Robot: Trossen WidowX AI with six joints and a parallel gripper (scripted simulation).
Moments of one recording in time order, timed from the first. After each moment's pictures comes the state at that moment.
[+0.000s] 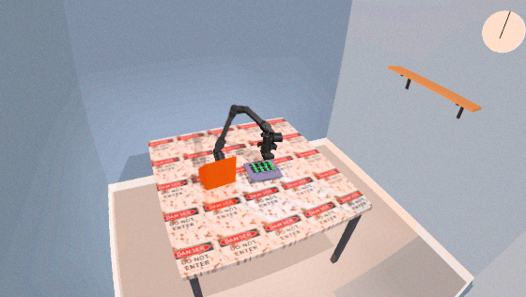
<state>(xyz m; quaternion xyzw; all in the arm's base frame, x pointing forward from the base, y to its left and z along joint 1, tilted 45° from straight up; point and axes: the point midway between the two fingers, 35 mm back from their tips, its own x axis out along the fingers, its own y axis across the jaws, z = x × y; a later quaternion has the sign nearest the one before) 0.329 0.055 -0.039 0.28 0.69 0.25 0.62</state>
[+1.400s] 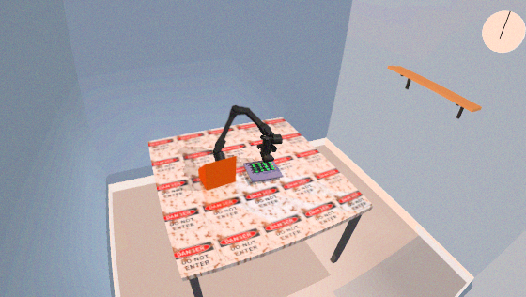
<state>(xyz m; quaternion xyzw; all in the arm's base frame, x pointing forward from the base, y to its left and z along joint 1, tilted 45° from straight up) 0.328 0.067 -0.052 0.28 0.69 0.25 0.62</state>
